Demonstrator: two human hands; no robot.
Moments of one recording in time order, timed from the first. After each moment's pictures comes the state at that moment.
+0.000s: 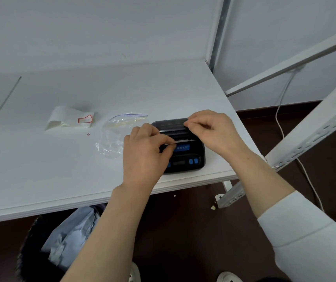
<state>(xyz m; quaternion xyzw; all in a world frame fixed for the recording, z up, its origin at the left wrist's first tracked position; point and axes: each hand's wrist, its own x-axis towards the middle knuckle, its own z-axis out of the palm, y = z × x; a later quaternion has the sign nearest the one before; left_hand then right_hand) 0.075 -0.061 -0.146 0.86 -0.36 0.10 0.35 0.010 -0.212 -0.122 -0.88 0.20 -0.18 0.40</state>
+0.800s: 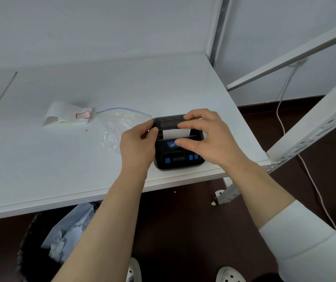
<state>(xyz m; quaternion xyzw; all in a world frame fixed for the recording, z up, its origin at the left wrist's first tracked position) 0.083 -0.069 -0.143 0.79 -0.10 -0.11 0.60 -0.001 -0.197 -0.136 -0.89 0.17 -0.18 0.37</state>
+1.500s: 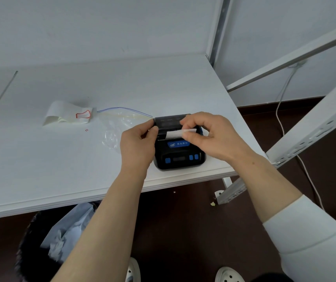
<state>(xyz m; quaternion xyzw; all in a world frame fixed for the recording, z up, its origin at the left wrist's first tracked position) 0.086 -0.069 -0.145 0.77 -0.10 -0.11 0.62 -0.007 -0.198 -0.115 -0.88 0.16 -0.11 0.44</state>
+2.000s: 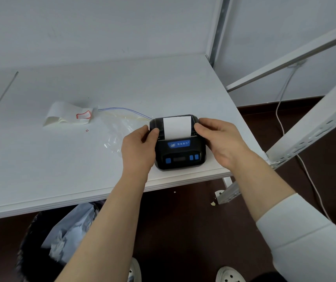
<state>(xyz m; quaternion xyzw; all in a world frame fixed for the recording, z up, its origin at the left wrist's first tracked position) 0.081 -0.068 -0.150 0.78 -0.09 -0.15 0.60 -0.001 -0.209 -0.141 -0.57 0.36 -0.16 0.72</state>
